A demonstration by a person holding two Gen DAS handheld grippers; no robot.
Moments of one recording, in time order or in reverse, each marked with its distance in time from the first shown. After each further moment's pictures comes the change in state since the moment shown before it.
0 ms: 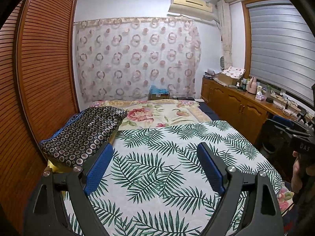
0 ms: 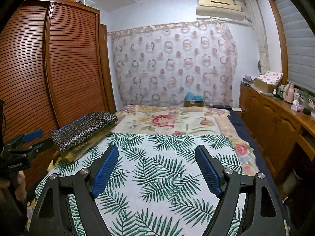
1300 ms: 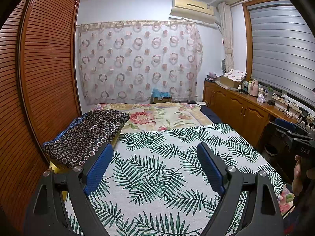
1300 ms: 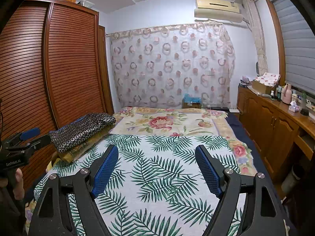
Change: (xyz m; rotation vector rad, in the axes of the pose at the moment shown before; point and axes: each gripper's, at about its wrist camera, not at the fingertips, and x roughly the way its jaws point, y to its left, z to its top) left arm -0.004 0.004 0.000 -0.003 -0.020 0.015; right arm 0.004 -0.009 0.004 0.004 -0.010 -0.007
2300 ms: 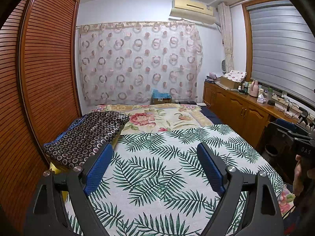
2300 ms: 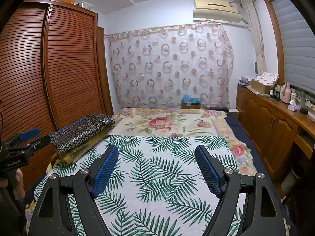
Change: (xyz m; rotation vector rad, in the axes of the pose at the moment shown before) left arm -0.002 -0.002 0.003 0.000 -0.006 0.001; right arm -0.003 -0.009 -0.001 0.001 -0.006 0.001
